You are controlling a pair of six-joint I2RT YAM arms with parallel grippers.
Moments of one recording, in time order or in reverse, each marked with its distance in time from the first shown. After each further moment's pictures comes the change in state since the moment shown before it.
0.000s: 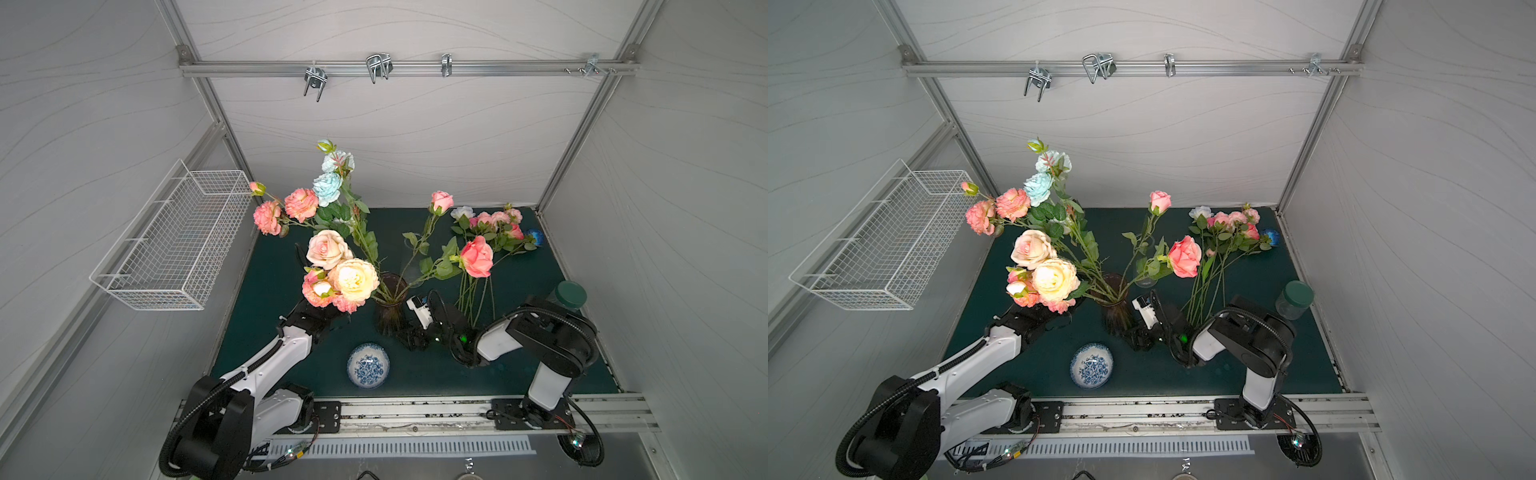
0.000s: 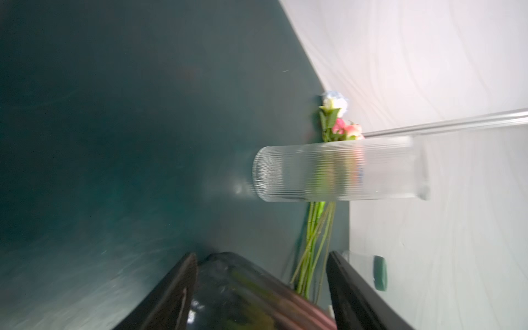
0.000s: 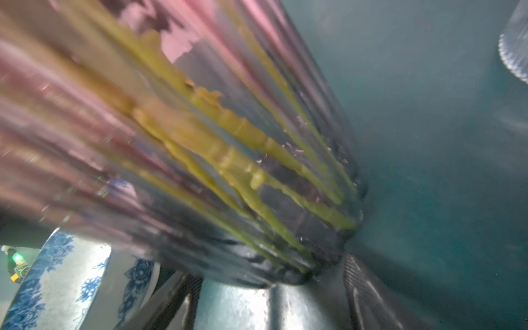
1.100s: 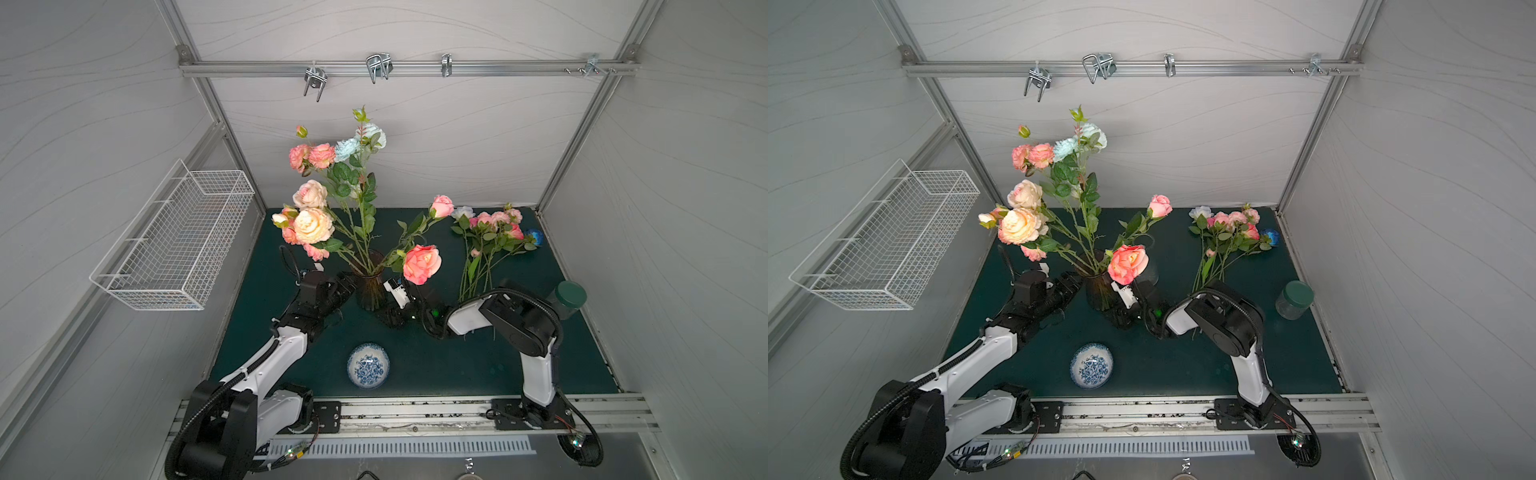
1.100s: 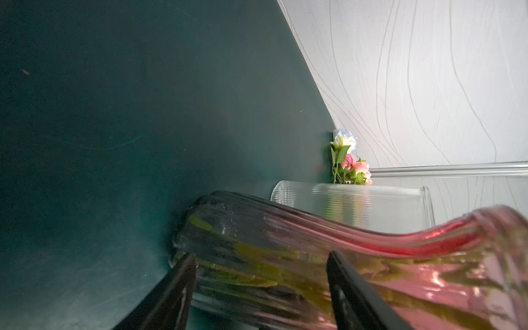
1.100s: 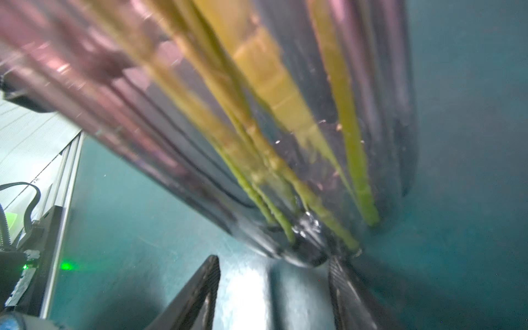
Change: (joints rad) left arm 0.100 -0.013 -0.022 -0.018 -0.044 -0.009; right arm -0.028 0.228 0.400 -0.209 -0.064 -0.072
